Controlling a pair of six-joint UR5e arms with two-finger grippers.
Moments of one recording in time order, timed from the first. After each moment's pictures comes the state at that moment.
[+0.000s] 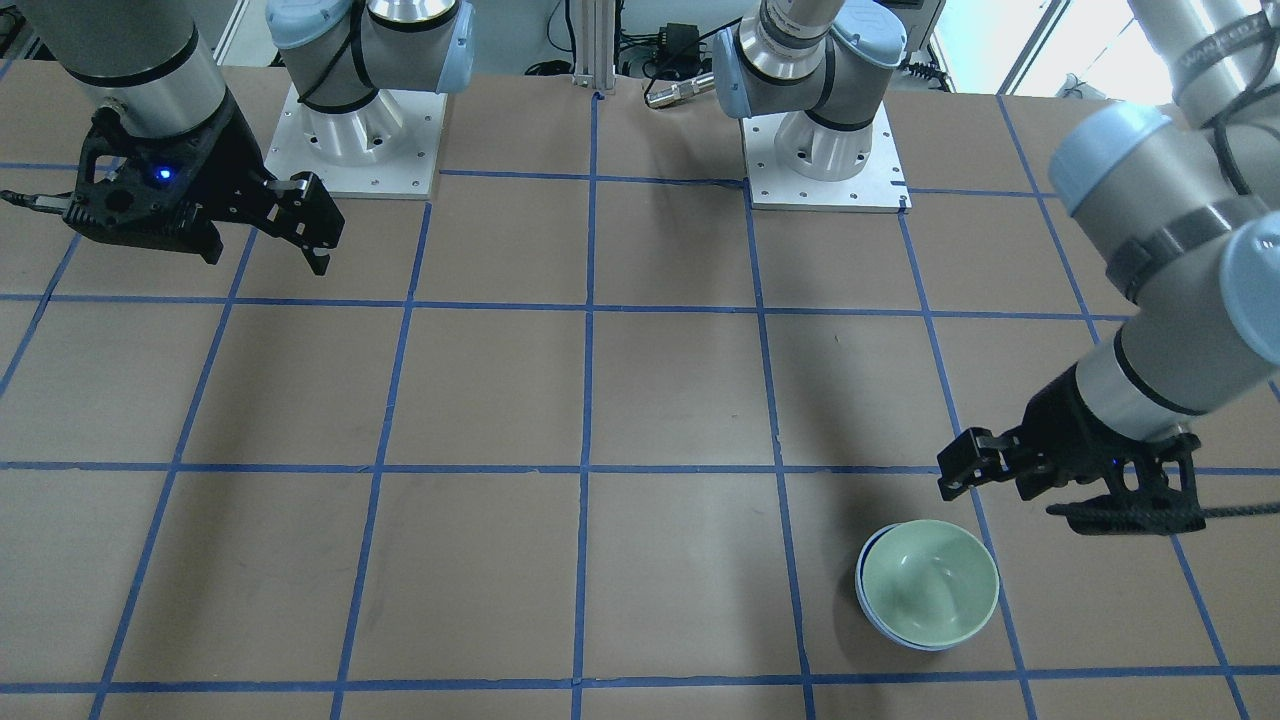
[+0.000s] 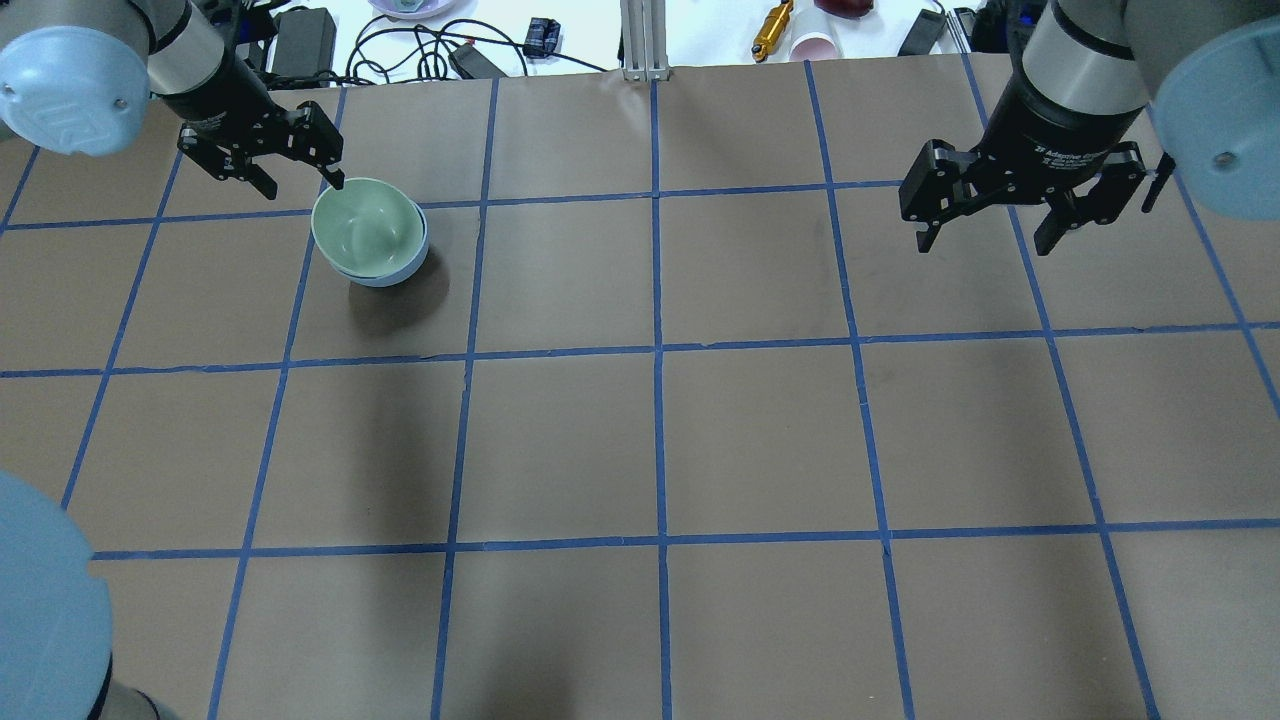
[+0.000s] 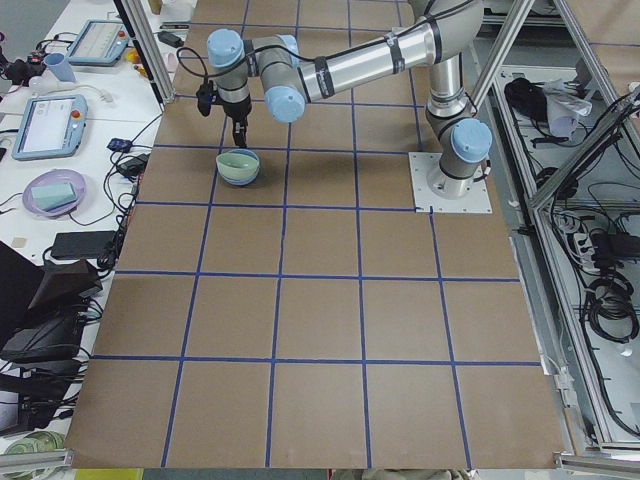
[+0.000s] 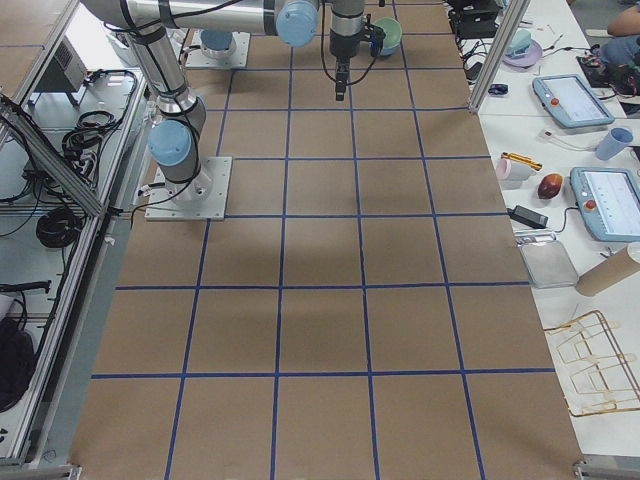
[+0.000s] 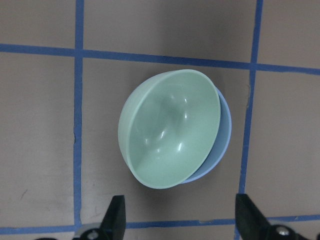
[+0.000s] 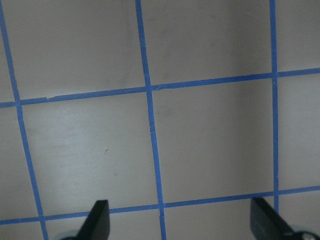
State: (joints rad) left arm -1.38 -1.89 -1.43 -1.36 1.51 0.17; right arm 1.52 -1.59 1.63 -1.60 -1.59 0.04
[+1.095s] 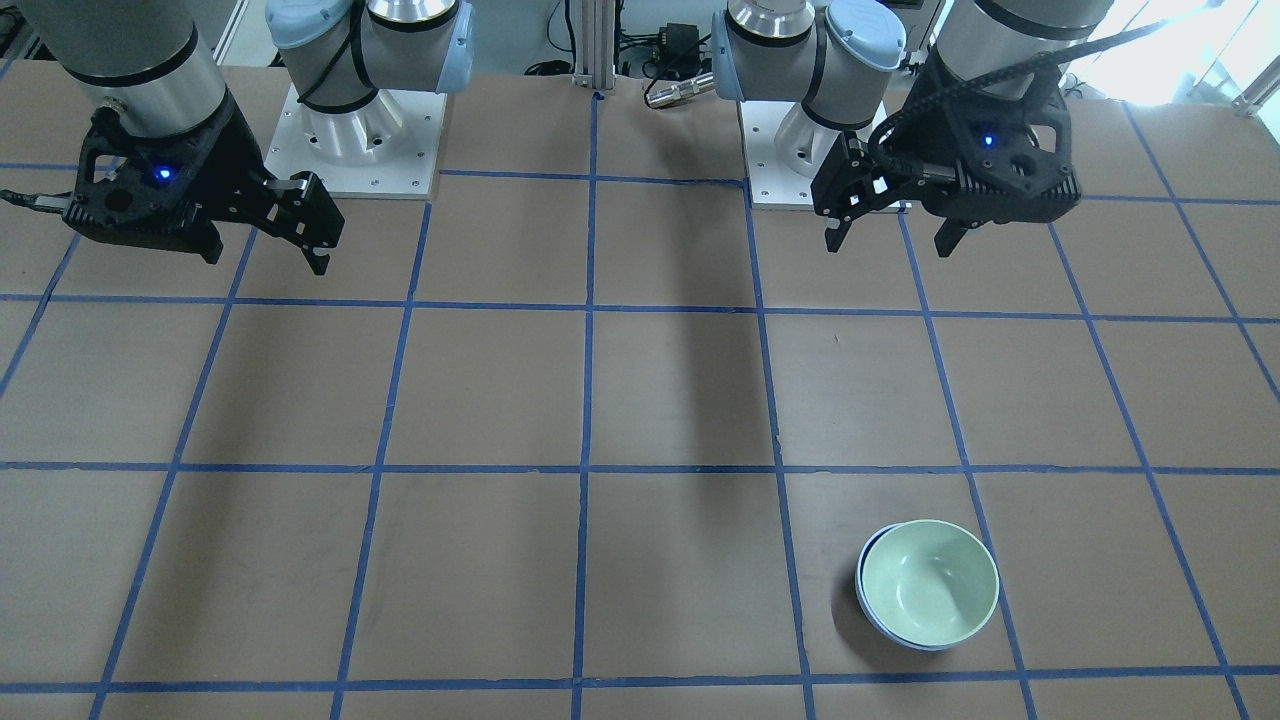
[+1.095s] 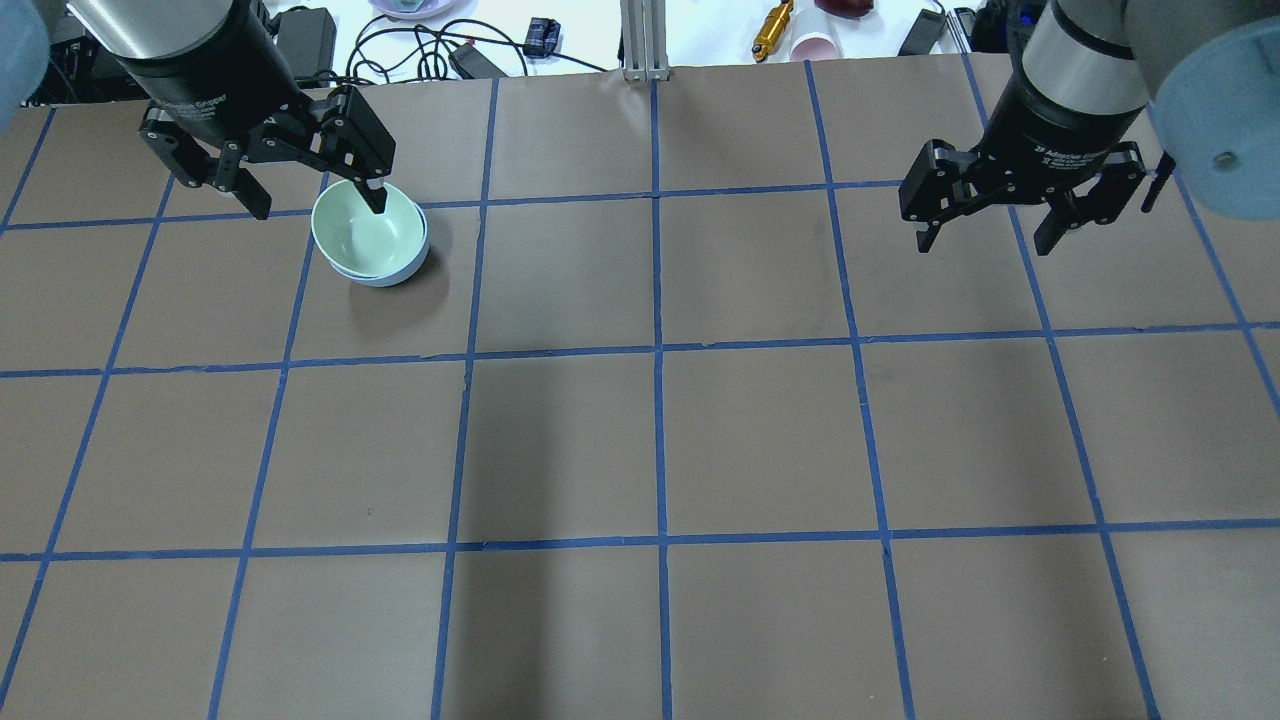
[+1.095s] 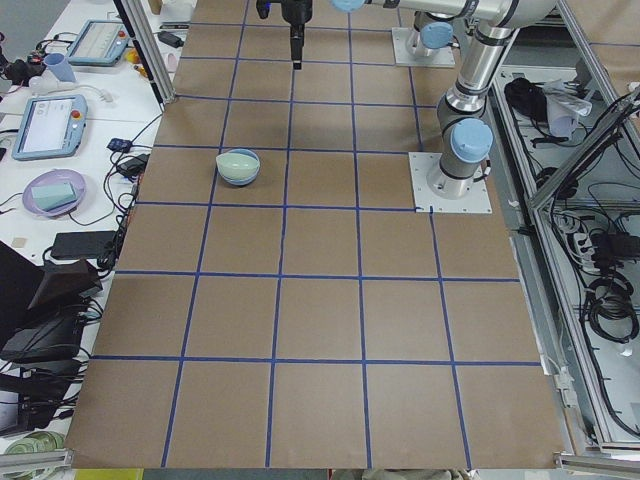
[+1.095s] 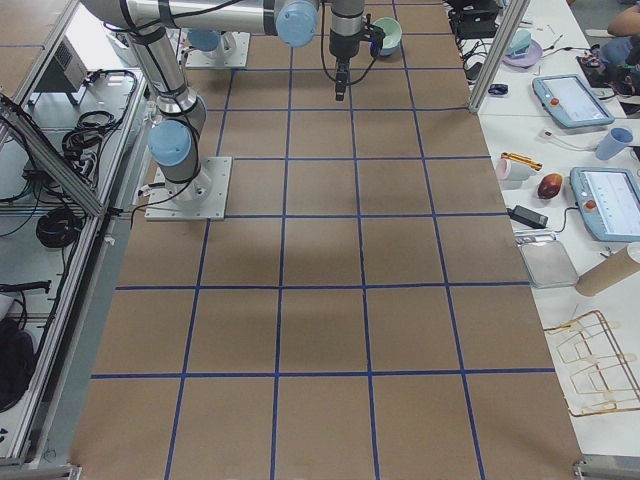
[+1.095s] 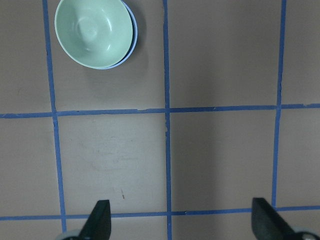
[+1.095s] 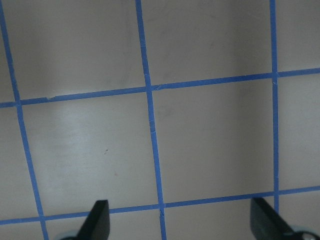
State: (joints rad) left arm -1.56 -1.59 -1.44 -1.68 1.55 0.02; right arm 1.52 -1.59 1.63 -1.60 -1.59 0.04
